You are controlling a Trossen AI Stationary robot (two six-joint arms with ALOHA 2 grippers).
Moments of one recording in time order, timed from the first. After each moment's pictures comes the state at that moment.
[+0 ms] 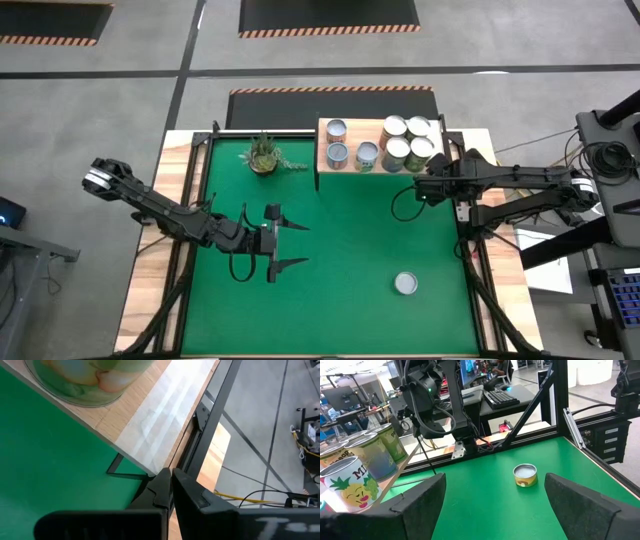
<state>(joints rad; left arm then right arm) -0.40 1.27 0.69 0.46 -0.41 0.20 -0.13 1.10 0.95 -1.53 0.69 0.79</state>
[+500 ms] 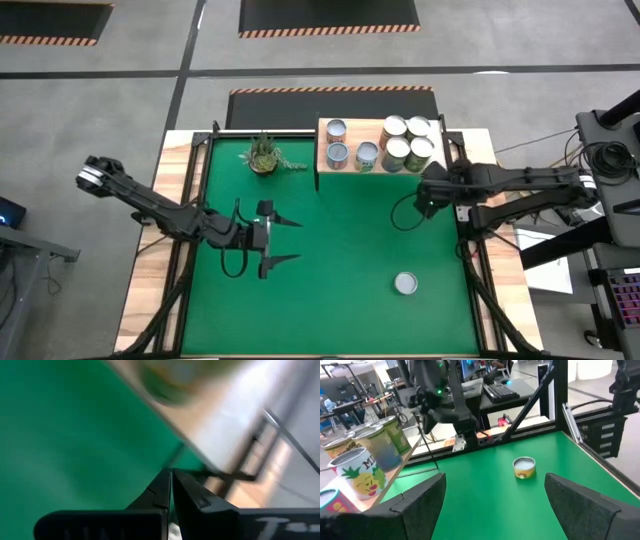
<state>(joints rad) -0.40 1.17 0.69 0.32 -0.41 0.16 -0.02 1.03 0.98 -1.39 0.52 0.73</state>
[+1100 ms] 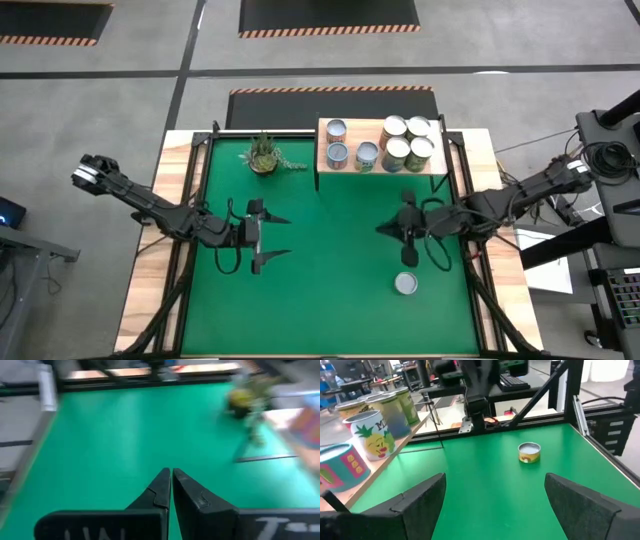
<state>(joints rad) -0.42 1.06 0.55 0.32 -0.47 0.05 0.35 1.00 0.81 -0.30 0.35 0.24</state>
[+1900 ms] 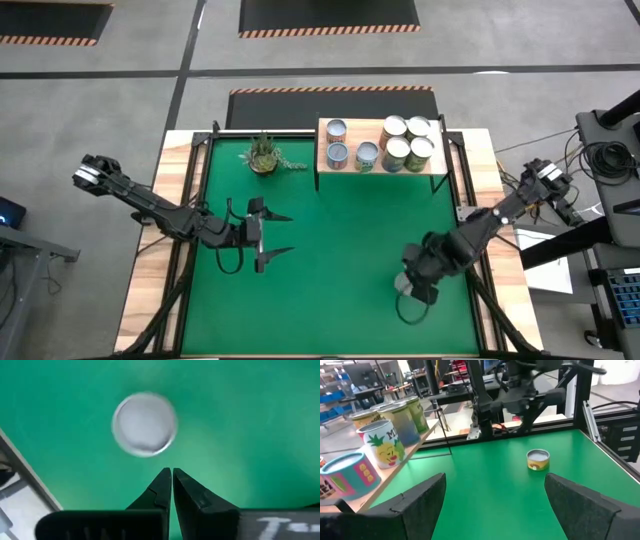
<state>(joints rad) -0.42 1.09 0.56 0.37 -0.52 0.08 0.58 1.37 1.04 -1.09 -0.10 1.04</state>
